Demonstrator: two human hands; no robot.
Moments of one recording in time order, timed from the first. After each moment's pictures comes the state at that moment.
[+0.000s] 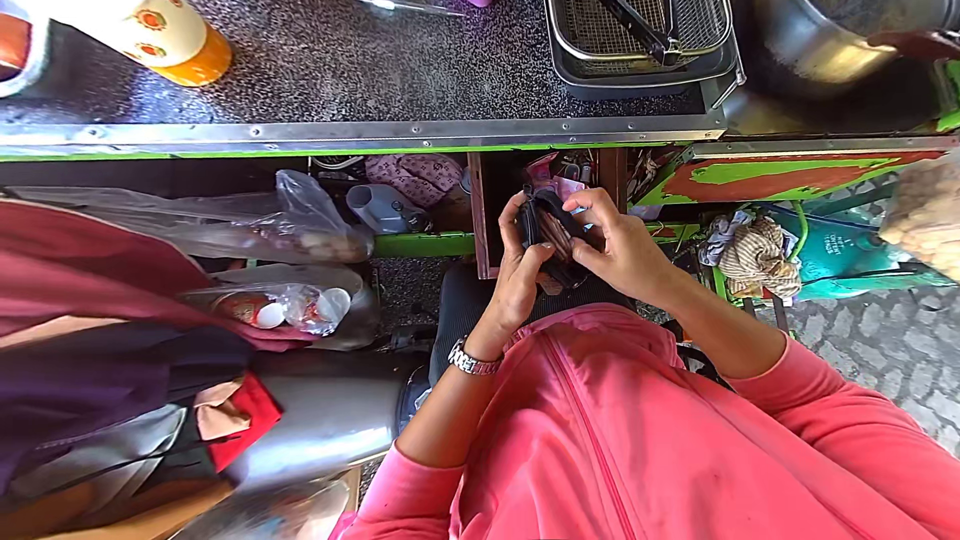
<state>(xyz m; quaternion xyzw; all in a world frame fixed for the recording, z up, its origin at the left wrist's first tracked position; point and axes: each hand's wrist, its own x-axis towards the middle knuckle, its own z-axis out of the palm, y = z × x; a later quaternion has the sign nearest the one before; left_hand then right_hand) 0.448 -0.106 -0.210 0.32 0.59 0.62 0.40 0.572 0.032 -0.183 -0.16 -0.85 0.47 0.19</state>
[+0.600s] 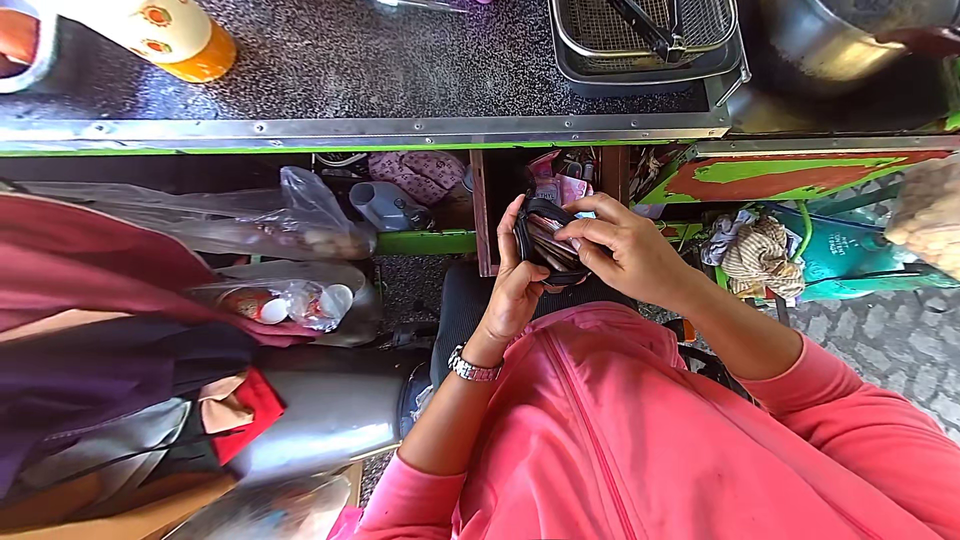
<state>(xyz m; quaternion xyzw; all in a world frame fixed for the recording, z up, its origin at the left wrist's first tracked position) 0.449 -0.116 -0.224 0.28 0.42 0.71 0.49 0.579 0.035 -0.179 -0.09 -0.91 0.35 0.22</state>
